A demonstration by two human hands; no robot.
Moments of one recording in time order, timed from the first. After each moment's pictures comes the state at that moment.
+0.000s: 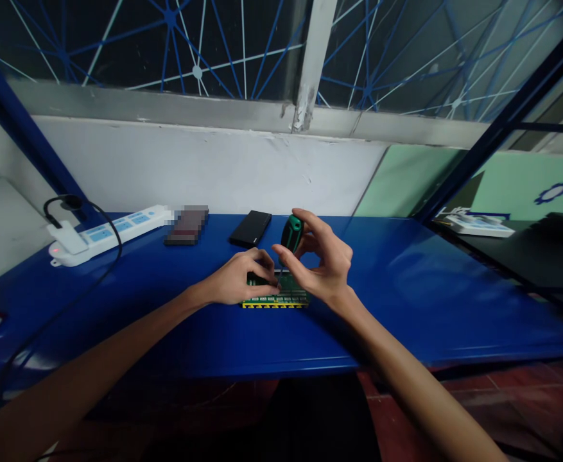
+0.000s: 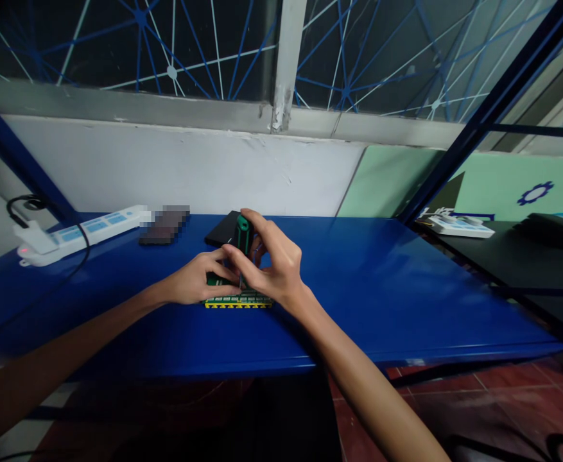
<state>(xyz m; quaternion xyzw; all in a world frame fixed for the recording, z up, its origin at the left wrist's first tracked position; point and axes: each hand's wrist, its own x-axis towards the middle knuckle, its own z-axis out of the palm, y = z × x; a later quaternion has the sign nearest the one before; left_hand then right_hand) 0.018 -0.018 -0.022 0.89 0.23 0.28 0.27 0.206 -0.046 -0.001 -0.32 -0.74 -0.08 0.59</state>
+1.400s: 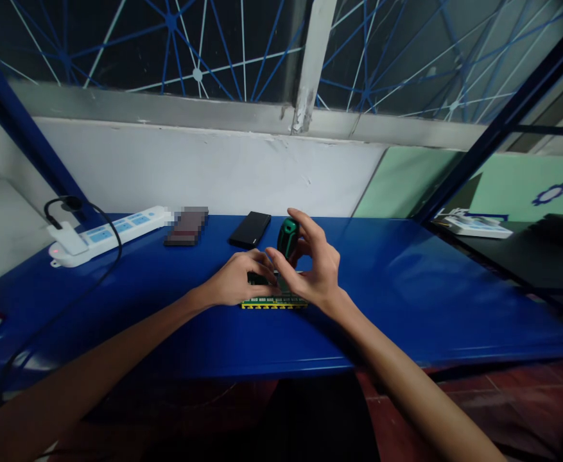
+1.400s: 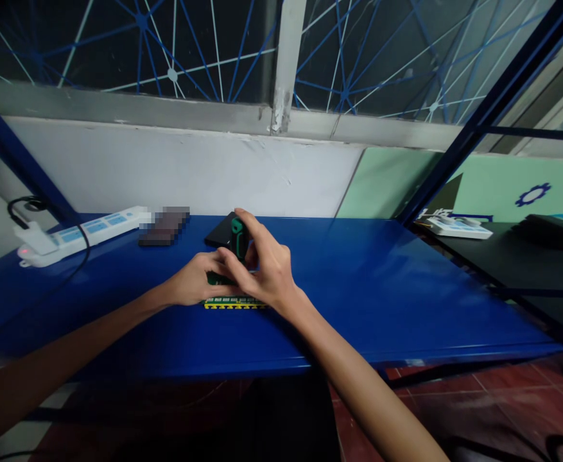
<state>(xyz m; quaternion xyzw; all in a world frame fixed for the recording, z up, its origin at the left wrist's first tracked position) 0.021 -0.020 -0.024 0.88 0.23 0.32 0.28 0.198 -0.049 -0.004 -0.34 -0.76 -0.08 0.55</state>
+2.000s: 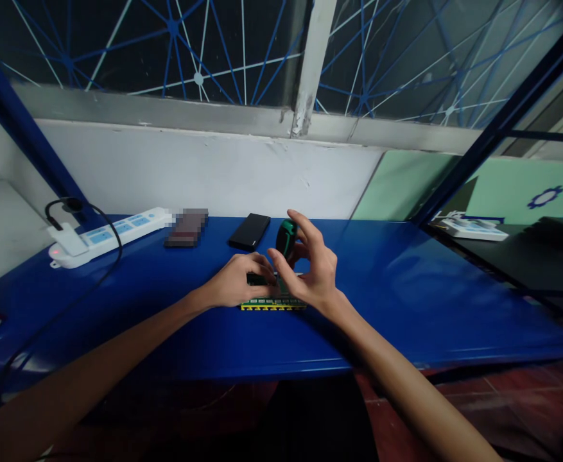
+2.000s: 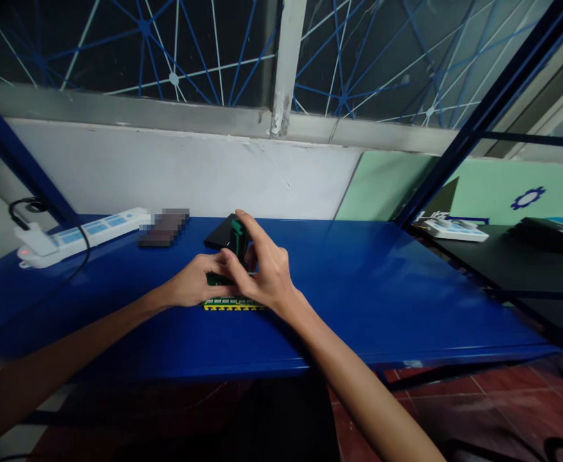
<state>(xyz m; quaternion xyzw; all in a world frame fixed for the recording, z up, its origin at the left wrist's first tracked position) 0.022 -0.022 -0.022 0.86 0.24 0.32 0.31 0.197 -0.050 -0.004 -0.34 -0.77 -0.07 0.54</state>
